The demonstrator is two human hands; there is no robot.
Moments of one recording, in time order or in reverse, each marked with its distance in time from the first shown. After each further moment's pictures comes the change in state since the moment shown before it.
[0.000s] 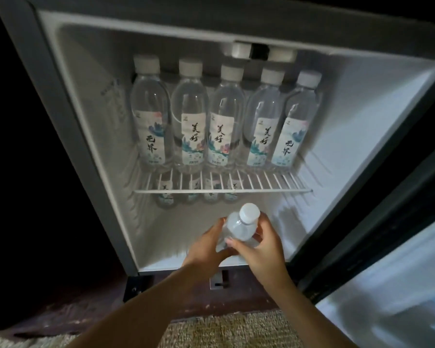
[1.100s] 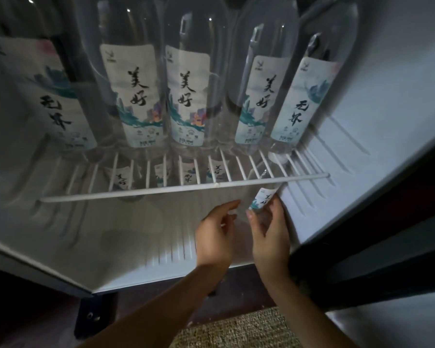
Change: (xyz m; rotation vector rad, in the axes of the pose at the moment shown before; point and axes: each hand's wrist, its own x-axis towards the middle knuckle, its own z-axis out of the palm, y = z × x) left_hand 0.058 -0.002 0.065 -0.183 0.293 -0.011; right_hand 0.040 0.071 -0.002 -0.215 0.344 0.147
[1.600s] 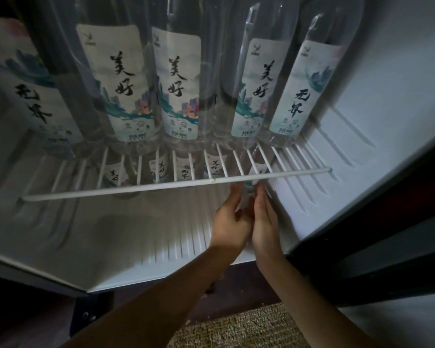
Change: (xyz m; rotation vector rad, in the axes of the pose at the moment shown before) left_hand 0.013 0.021 0.017 -0.223 -0.207 -0.118; right_hand 0.018 -0.008 0.015 0.611 -0.133 0.321
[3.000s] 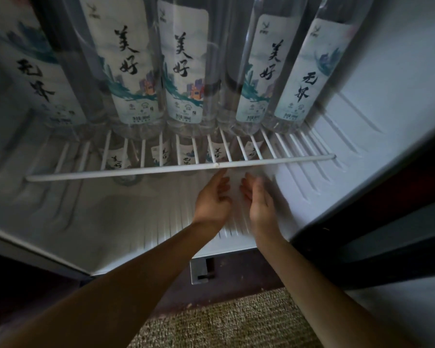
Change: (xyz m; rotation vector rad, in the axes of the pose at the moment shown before) left_hand 0.021 -0.014 -0.029 0.101 0.081 -0.088; right_hand 0.013 0.008 0.003 -0.152 -0.004 0.061
